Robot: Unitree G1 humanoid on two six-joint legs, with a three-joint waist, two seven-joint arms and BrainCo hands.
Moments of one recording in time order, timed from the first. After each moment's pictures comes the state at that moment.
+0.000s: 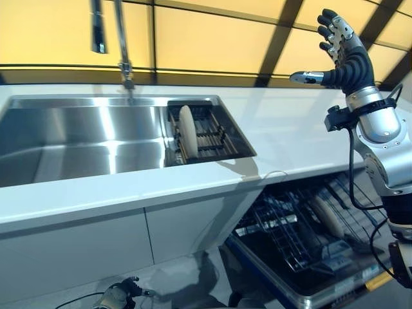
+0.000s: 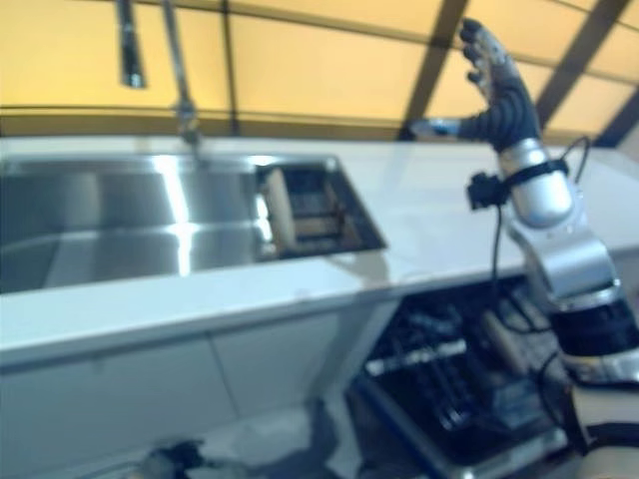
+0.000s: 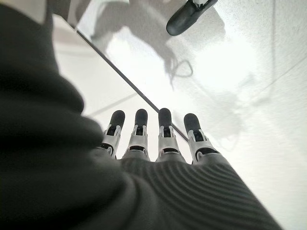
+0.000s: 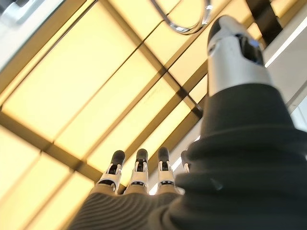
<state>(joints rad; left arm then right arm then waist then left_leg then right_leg) -0.08 0.37 -0.36 1.14 0.13 0.11 -0.04 -0.72 -0.82 0.14 -0.04 0.41 0.21 -0.15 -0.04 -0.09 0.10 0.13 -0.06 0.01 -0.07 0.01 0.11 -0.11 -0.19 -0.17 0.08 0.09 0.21</state>
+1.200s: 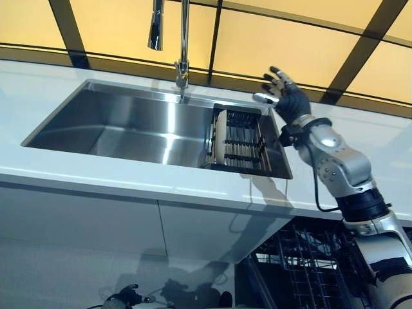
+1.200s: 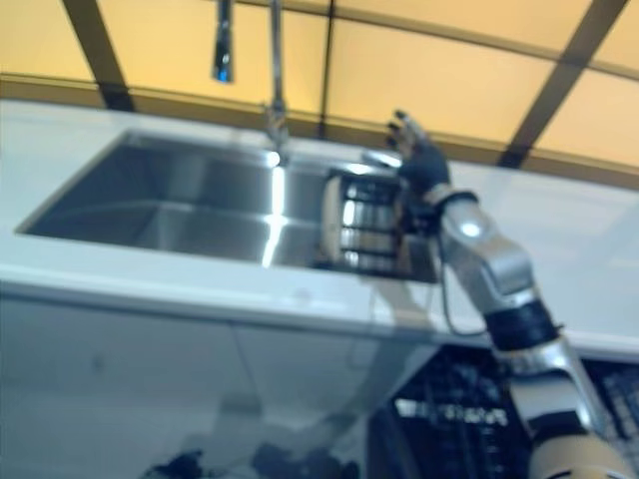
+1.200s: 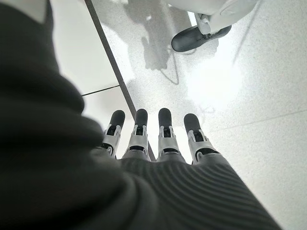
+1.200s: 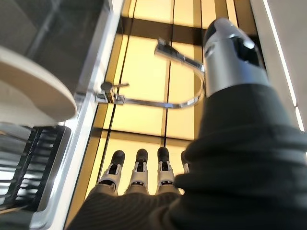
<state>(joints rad) -0.01 0.34 -0.28 1.12 0.09 0.06 0.00 -0.74 -0.60 0.24 -0.02 0.59 0.35 -0.13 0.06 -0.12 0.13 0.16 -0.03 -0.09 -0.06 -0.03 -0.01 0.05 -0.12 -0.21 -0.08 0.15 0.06</state>
